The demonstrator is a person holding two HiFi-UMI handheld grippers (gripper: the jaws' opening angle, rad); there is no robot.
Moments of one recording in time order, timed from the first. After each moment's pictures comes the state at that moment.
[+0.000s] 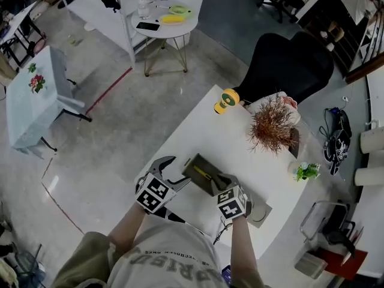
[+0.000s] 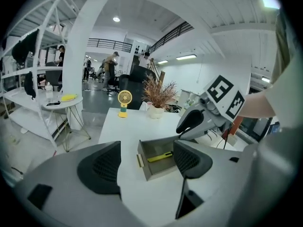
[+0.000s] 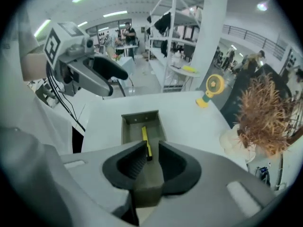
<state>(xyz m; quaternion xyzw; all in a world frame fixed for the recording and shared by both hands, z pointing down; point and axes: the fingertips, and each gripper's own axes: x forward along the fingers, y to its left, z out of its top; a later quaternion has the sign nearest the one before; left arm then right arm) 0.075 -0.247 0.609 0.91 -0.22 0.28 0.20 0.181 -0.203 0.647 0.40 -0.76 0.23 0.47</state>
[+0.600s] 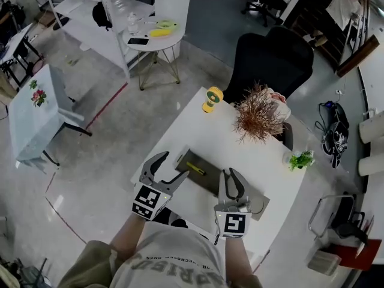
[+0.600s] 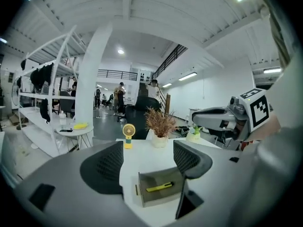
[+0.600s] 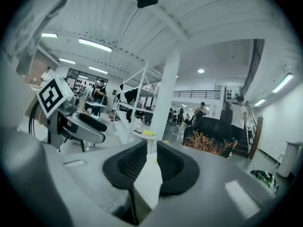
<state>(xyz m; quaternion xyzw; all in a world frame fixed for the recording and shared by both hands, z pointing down) 0.084 -0.233 0.517 0.93 -0.32 0.14 0.12 0.210 -0.190 0.455 0.65 -0.75 -0.02 0.12</state>
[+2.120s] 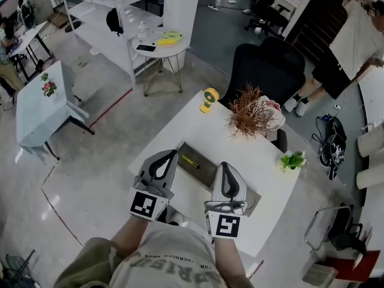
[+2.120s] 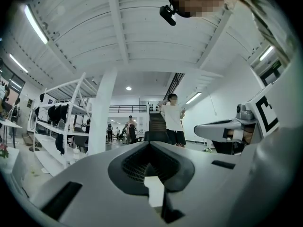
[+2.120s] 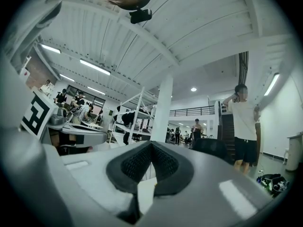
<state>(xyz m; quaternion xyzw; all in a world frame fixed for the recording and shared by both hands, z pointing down) 0.088 -0.178 0.391 0.91 -0.42 -0.05 -0.01 0.204 -0.137 0.374 0.65 -0.75 -0.09 0.02</state>
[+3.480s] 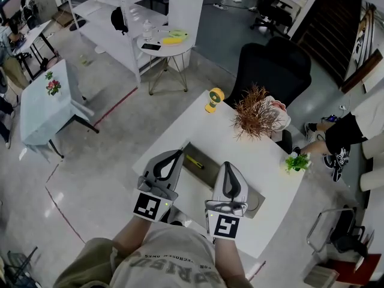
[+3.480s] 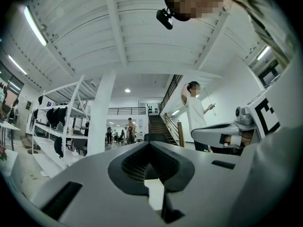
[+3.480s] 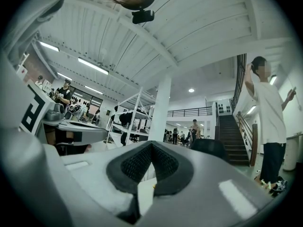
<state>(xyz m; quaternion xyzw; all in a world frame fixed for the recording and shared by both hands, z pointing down) 0.091 -0.180 0.380 0.91 -0.42 -0.07 -0.02 0.201 -0.143 0.379 0.66 -0.75 -0.10 0.03</state>
